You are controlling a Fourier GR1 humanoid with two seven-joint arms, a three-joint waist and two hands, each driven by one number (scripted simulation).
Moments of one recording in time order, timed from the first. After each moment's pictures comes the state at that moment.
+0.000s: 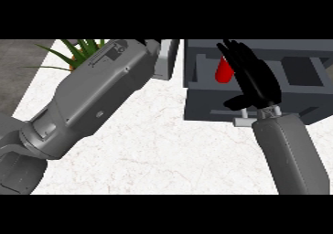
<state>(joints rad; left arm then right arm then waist) -1.33 0.19 -0.59 -0.68 0.95 0.80 -0.09 -0.55 -0.14 0.03 -1.31 1.12 -0.01 -0.09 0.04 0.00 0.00</state>
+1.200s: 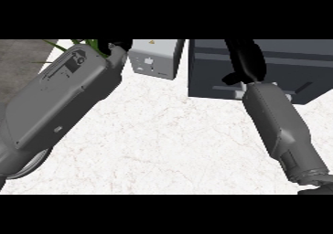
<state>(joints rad) -1.17 0.37 -0.59 -1.02 0.85 0.85 0.07 -0.94 -0.17 -0.12 -0.49 1.29 -0.58 -0.14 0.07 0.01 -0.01</state>
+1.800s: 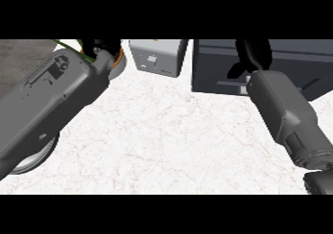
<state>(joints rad) -1.11 0.44 -0.58 -1.14 0.81 0.85 0.11 -1.10 -0.22 -0.18 -0.27 1.30 -0.65 -0.12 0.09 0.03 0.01</state>
